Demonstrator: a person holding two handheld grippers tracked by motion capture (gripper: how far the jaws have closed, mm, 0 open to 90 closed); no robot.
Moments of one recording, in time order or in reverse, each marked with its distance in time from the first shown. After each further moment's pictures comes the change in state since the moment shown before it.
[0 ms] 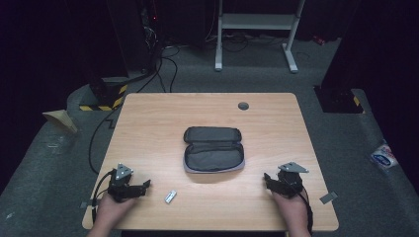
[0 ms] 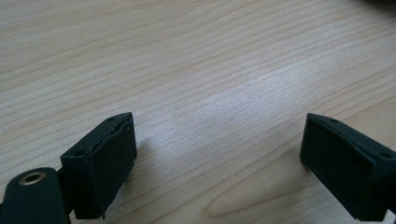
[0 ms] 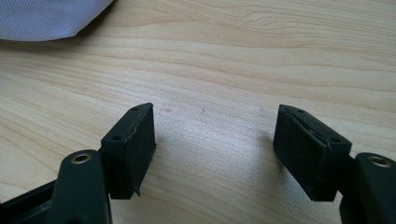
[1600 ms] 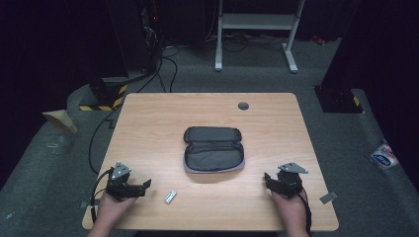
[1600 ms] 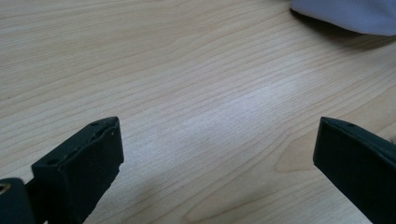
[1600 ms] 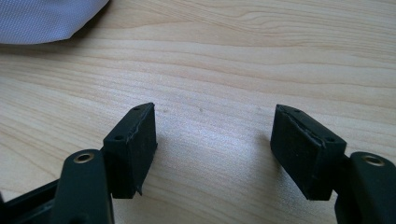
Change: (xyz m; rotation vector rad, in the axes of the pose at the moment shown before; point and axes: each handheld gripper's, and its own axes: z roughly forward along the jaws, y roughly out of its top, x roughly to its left) left arm -0.004 0.011 -0.016 -0.054 -0.058 0.006; right arm 0.003 0.000 -0.001 -0.003 -0.022 0.019
